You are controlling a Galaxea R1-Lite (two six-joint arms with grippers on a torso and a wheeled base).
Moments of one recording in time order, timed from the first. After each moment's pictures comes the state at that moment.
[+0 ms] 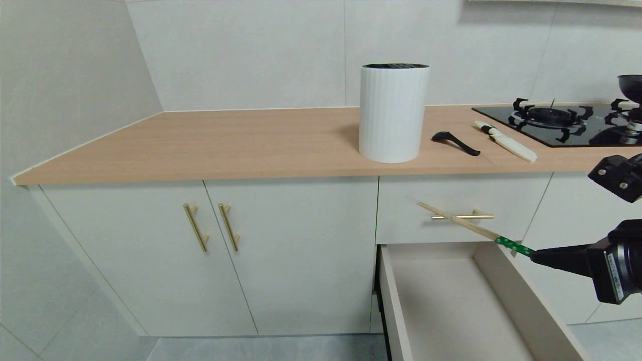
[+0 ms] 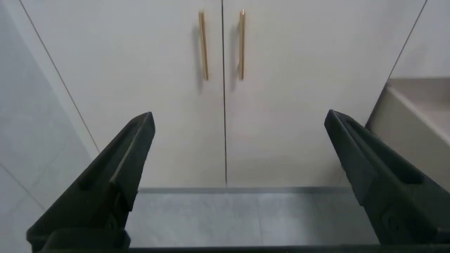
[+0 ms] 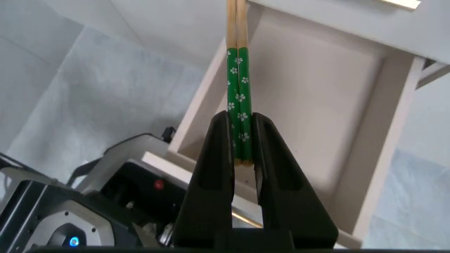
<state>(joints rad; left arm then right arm) 0.00 0.00 0.00 0.00 0.01 0.00 0.36 1.22 -0.87 0.26 0.11 0.01</state>
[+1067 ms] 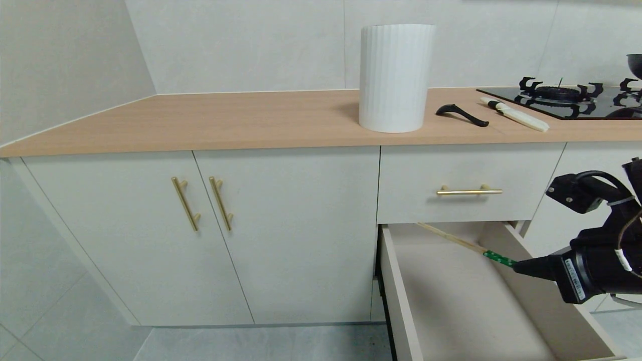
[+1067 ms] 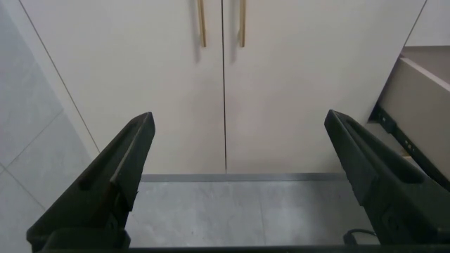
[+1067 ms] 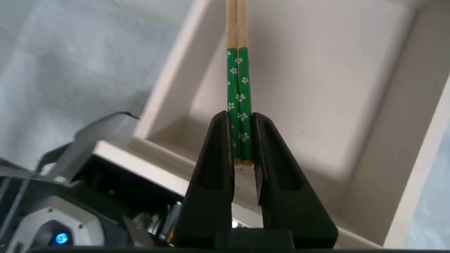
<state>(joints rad) 0.00 0.00 0.00 0.00 0.01 0.00 0.36 1.36 -0.87 0.26 0.07 0.01</state>
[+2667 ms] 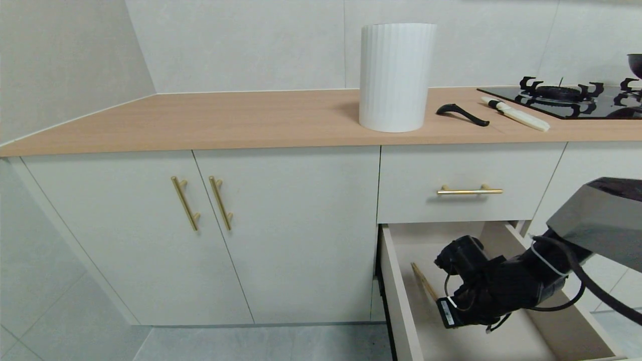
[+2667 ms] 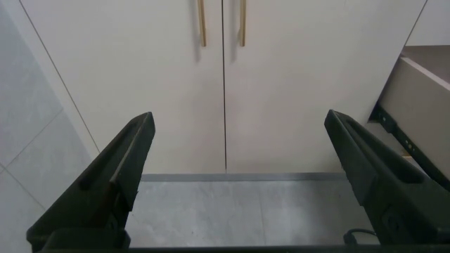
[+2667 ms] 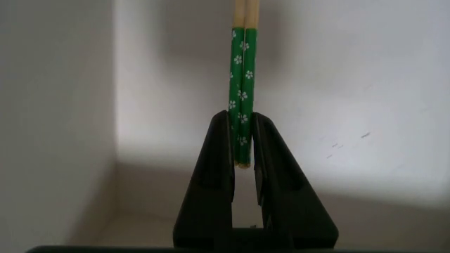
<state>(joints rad) 0.00 0.00 0.00 0.00 0.01 0.00 0.41 2.19 -0.88 -0.14 -0.09 0.25</state>
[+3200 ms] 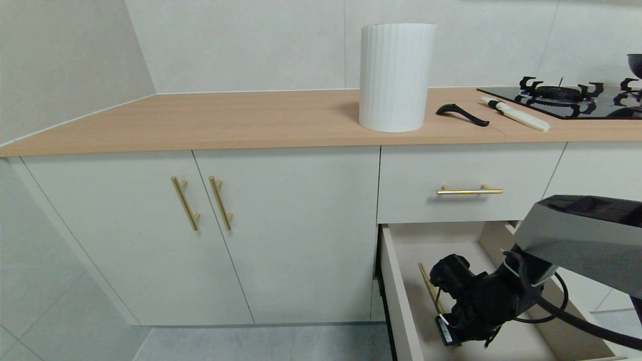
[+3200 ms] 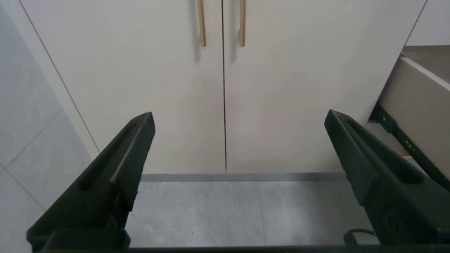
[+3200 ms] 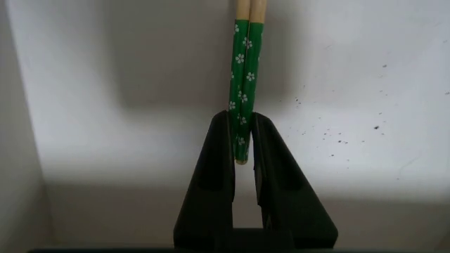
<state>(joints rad) 0.00 0.00 0.00 0.00 0.01 0.00 0.44 2.32 -0.90 -0.15 -0.19 0.25</state>
